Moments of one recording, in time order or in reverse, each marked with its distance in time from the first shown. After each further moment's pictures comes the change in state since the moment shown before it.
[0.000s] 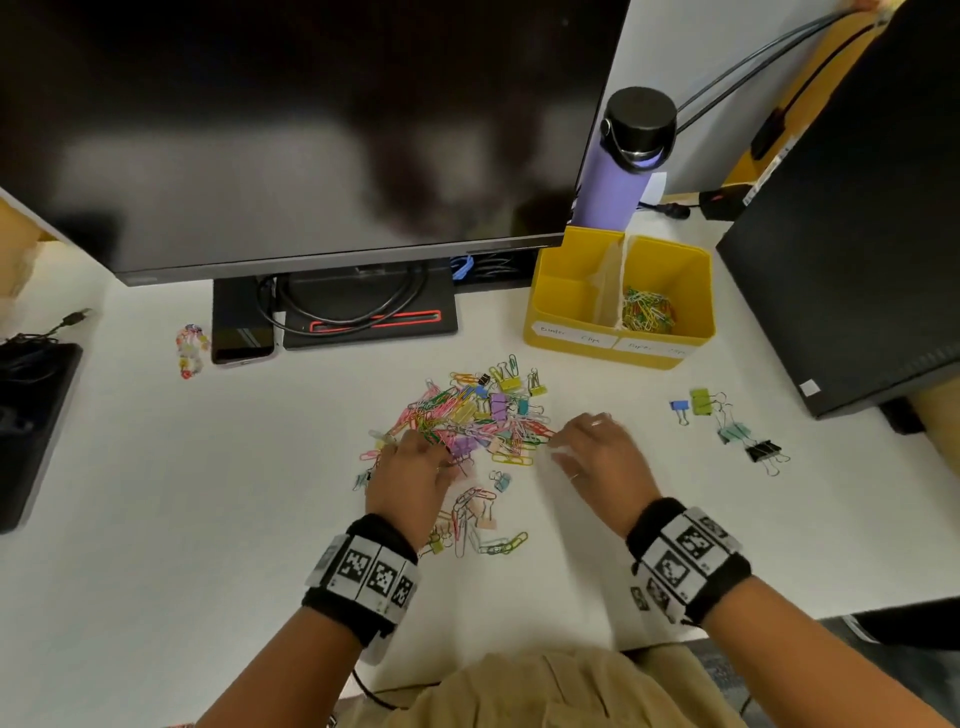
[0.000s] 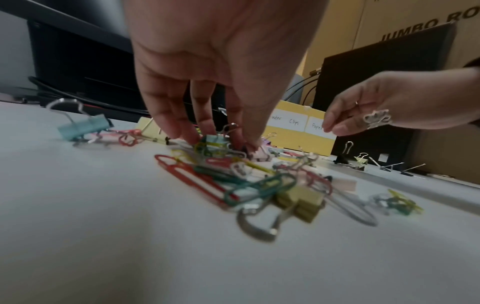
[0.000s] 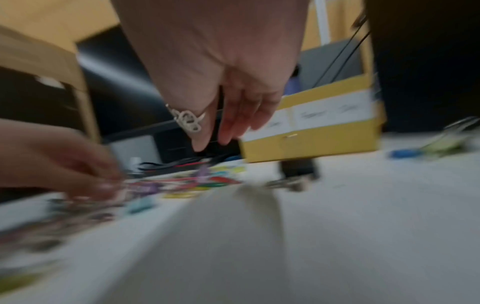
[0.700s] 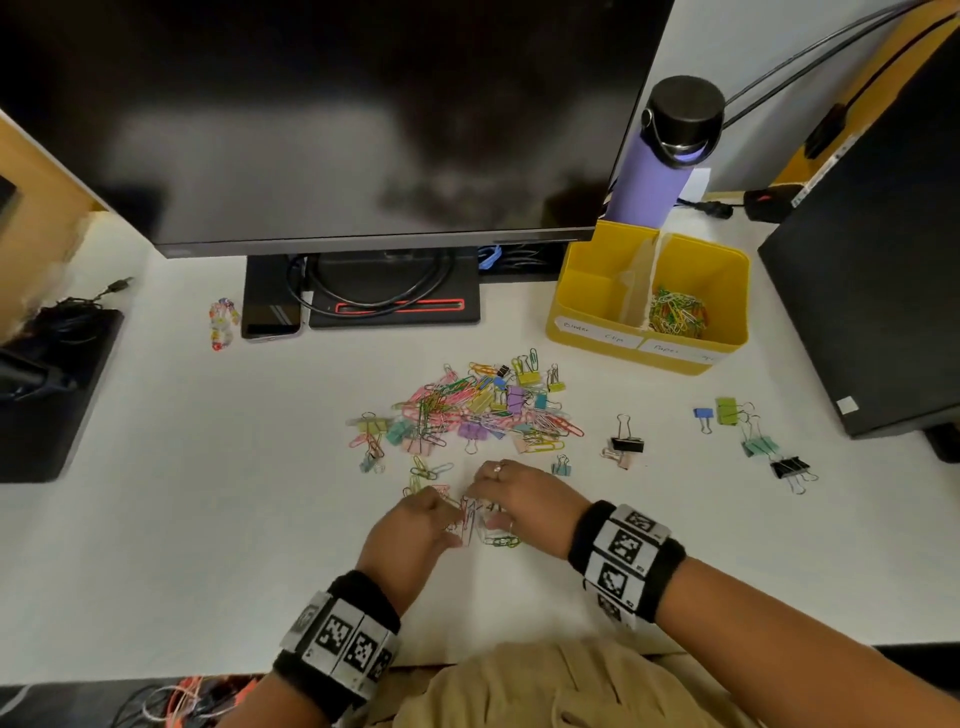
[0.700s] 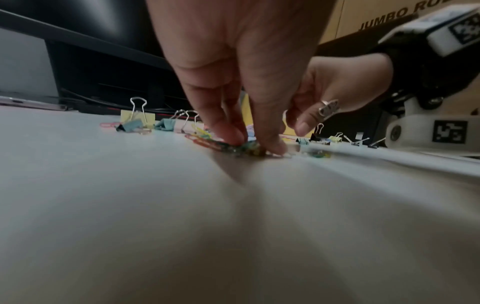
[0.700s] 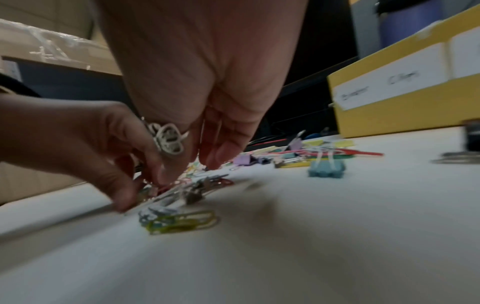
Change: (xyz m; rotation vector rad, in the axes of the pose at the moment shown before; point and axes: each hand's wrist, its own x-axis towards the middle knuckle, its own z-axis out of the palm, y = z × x) left_hand -0.058 -0.005 0.012 -0.045 -0.111 0.108; right_hand 0.011 -0.052 0.033 -0.016 -0.648 -0.361
